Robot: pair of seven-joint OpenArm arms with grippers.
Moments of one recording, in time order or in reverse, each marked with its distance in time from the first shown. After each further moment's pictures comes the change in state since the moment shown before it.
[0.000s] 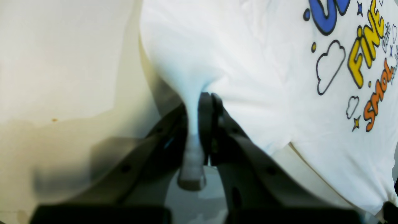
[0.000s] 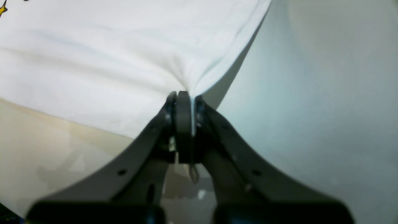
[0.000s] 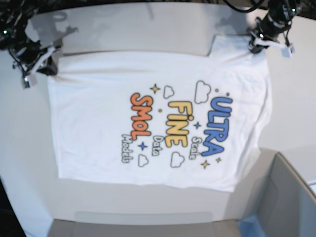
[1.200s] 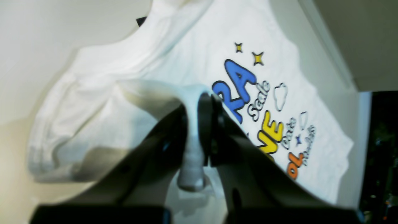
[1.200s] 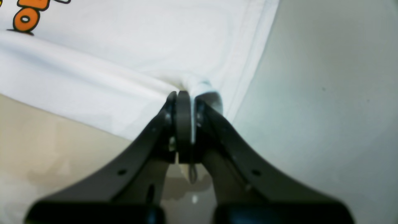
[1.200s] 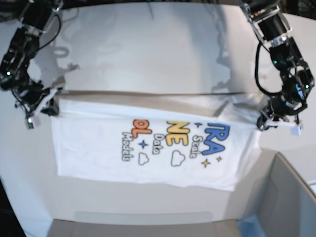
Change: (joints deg) left arm -45.9 -0.1 -0.7 -17.4 14.6 0.3 17.8; right arm 22.6 0.5 -7.2 -14.5 -11.6 0.4 3.3
